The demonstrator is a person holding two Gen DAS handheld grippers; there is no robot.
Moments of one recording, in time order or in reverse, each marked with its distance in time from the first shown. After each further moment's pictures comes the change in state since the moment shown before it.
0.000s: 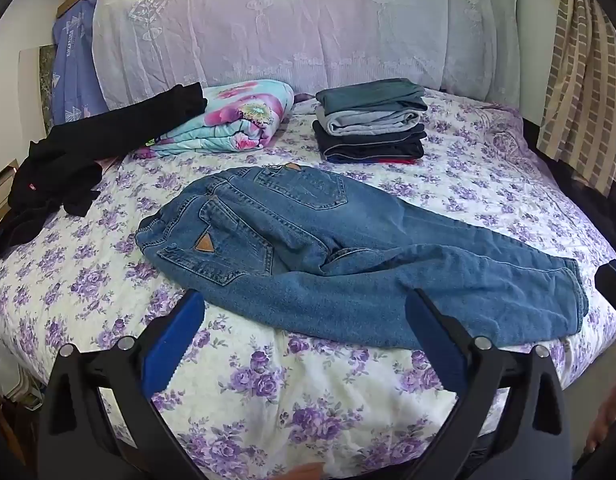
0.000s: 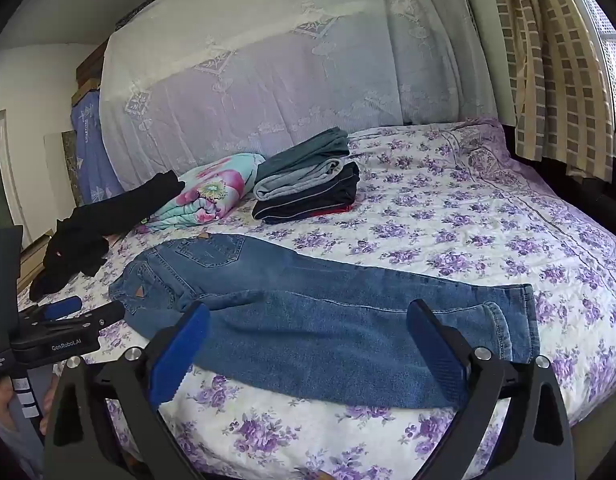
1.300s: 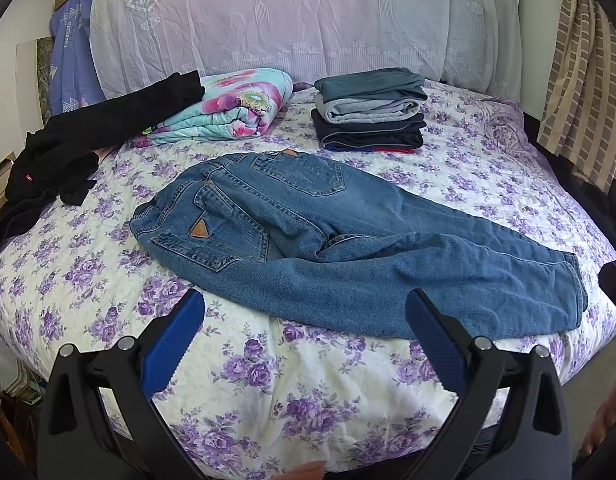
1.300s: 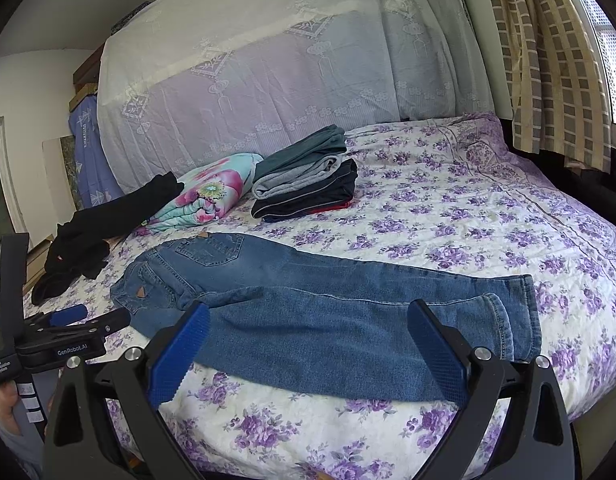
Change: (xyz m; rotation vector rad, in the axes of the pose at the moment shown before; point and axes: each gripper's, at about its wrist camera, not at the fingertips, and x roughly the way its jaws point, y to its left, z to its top) left arm 0.009 -0.003 -0.019 -0.009 0.024 -0.010; right arm -0.002 -0.002 -0.003 0.017 0.004 -0.001
